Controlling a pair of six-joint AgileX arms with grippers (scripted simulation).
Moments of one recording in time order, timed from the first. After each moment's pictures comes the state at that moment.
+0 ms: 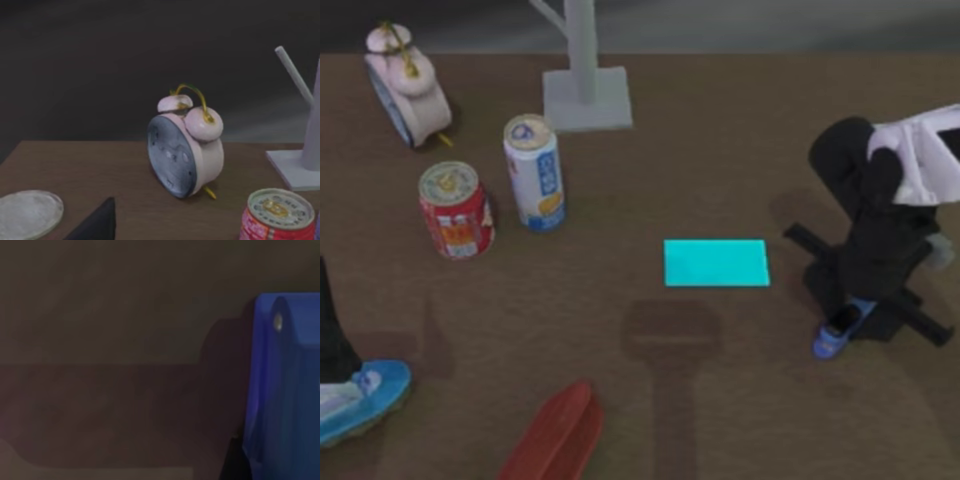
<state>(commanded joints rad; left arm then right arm) 0.00 0.00 0.00 0.00 0.00 0.00 0.36 2.07 1.22 -0.71 0.00 1.19</state>
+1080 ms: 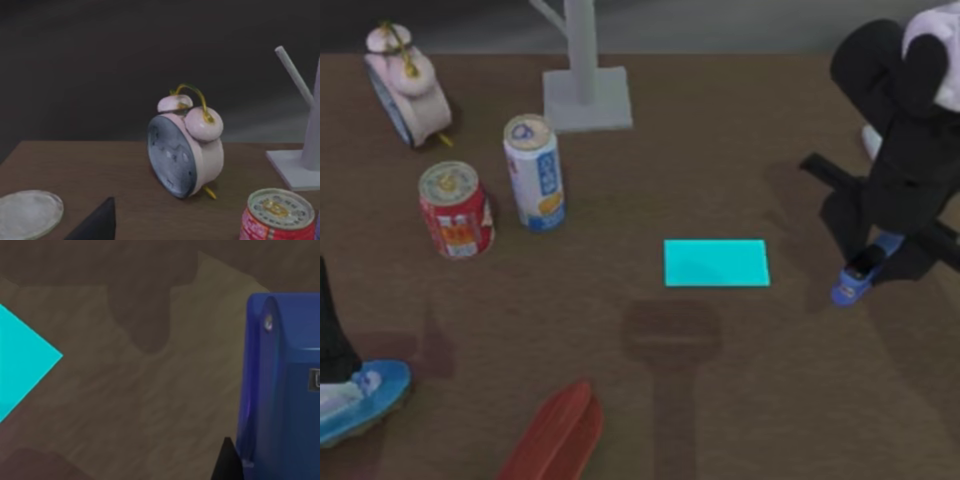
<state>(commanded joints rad) 0.00 0.00 0.00 0.00 0.00 0.00 0.37 1.91 1.41 -1.07 0.00 1.18</state>
